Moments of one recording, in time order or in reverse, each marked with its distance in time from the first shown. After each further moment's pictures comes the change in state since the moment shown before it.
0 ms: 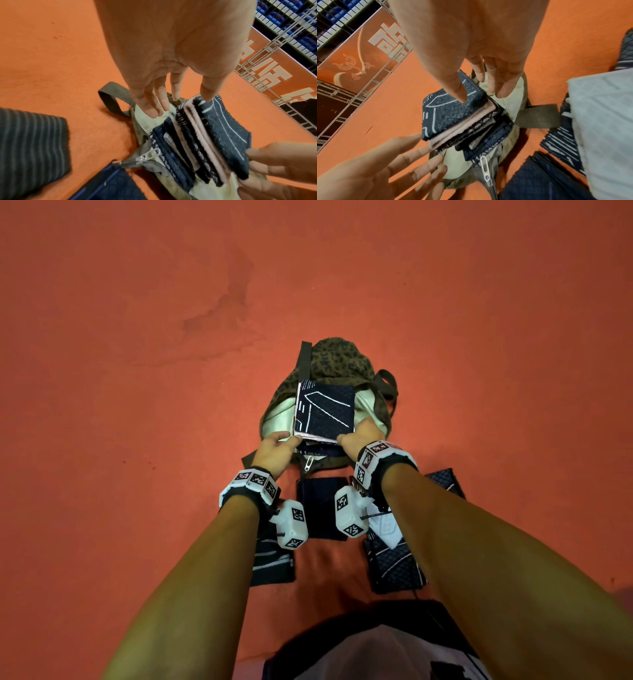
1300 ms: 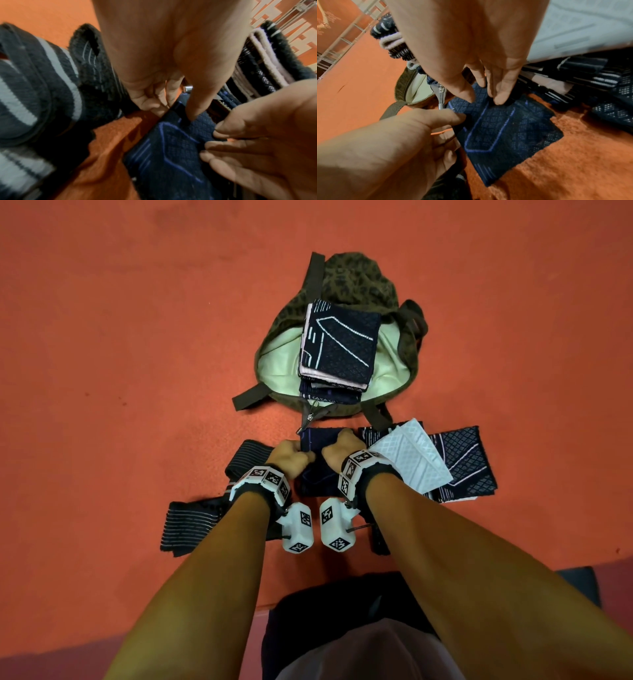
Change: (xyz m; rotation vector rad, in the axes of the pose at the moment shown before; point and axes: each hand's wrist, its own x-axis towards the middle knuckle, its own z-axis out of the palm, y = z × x) left_hand -0.015 -0.104 0.031 0.211 -0.225 -0.199; right_hand -0.020 0.056 0.099 -0.210 -0.246 0.183
